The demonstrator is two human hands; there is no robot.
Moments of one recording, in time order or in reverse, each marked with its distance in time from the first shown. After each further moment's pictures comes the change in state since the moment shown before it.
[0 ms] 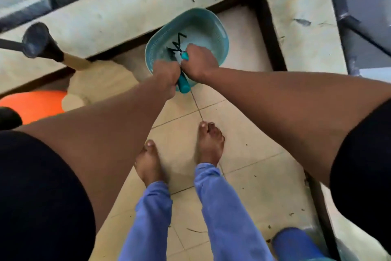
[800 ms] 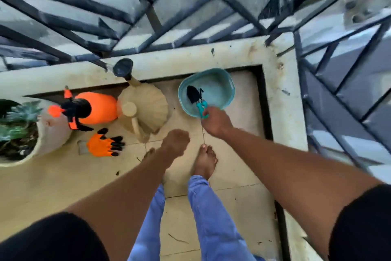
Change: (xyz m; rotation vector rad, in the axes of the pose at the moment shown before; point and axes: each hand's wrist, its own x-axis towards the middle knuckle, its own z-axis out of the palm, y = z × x) left_hand -0.169 -0.048 -0.099 0.198 -0.241 -0.075; right_hand -0.144 -0.050 -0.077 -0.014 -0.214 0.065
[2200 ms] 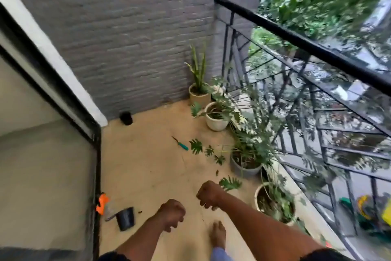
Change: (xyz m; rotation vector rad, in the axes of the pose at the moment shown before) left_hand -0.607 -0.569 -0.385 -0.859 0.591 -0.127; right_hand -0.654 -0.566 0.431 -1.022 -0.641 -0.783
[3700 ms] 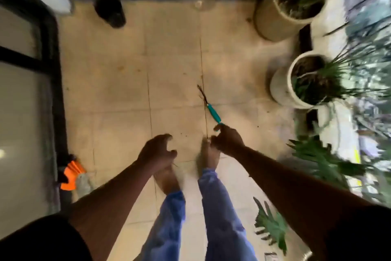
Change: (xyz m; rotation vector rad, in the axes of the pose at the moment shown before) left_hand 0.660 0.027 -0.340 0.091 0.018 0.000; right_hand 0.730 -0.192 -0.104 -0.239 -0.036 0.181
